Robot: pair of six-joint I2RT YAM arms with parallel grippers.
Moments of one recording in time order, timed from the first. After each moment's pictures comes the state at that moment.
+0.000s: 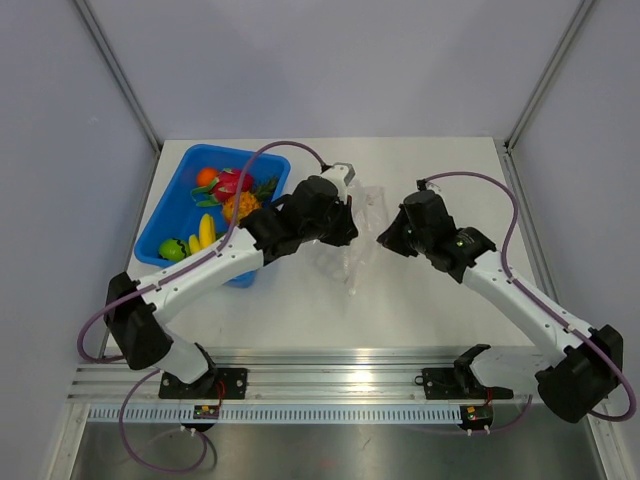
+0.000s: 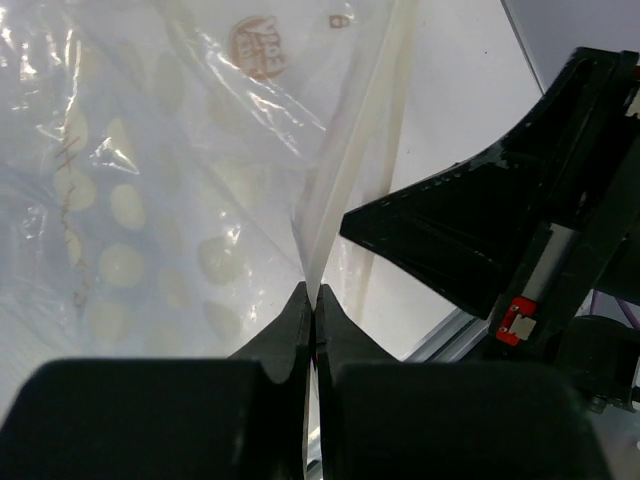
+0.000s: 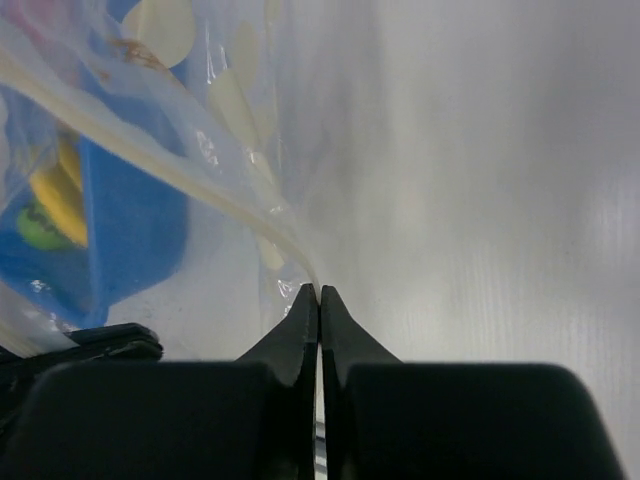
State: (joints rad) left arm -0.89 1.51 1.39 -0.46 -0.02 -0.53; right arm 0.58 1.18 1.01 -0.52 0.08 0.86
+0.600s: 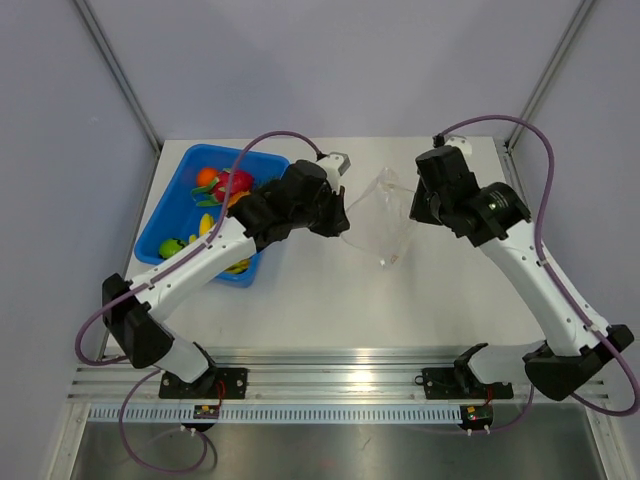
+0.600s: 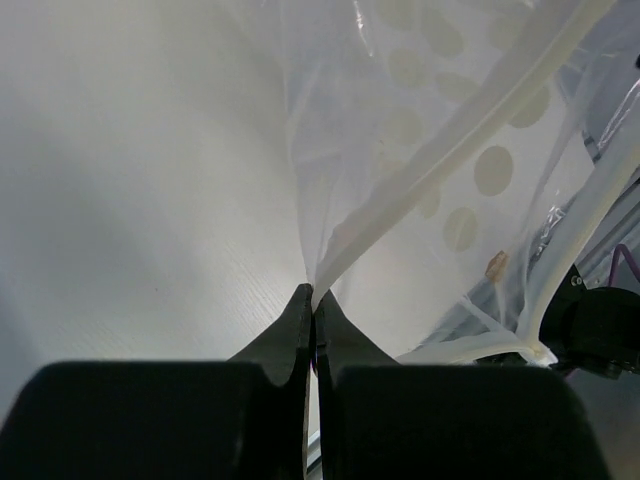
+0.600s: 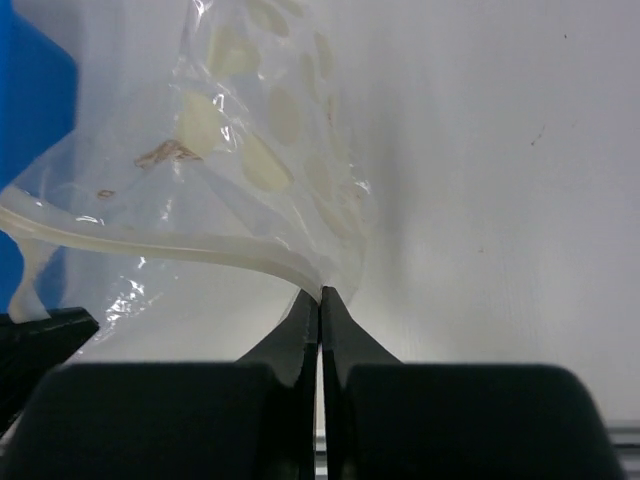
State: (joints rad) left arm -0.81 1.50 1.49 -0.60 0.07 -0.42; right arm 0.58 1.28 1.61 -1.05 0.40 0.60
